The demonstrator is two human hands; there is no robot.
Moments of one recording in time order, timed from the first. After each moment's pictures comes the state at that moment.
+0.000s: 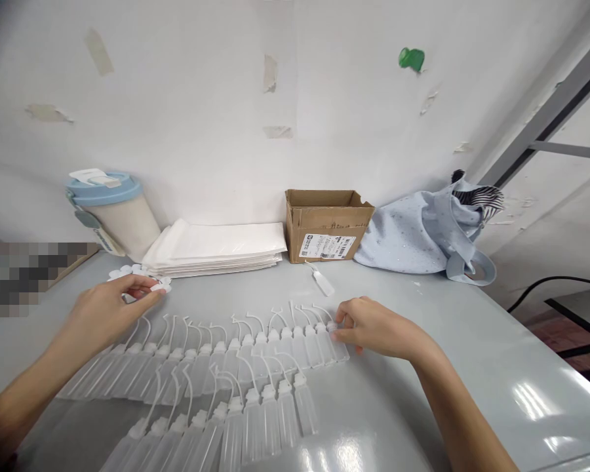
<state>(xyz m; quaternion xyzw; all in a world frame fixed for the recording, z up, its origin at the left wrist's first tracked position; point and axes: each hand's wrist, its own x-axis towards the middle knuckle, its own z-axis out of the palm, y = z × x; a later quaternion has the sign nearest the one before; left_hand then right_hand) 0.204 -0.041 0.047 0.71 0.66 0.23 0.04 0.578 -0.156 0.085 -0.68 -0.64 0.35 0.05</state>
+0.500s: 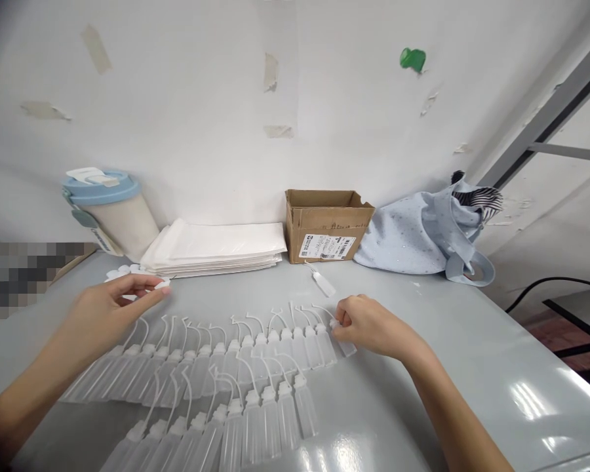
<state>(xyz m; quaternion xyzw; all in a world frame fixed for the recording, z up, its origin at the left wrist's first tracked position) 0.219 -0.059 0.070 0.66 0.67 0.29 0.19 0.573 -0.150 0.078 -0.70 -0.65 0.29 0.07</state>
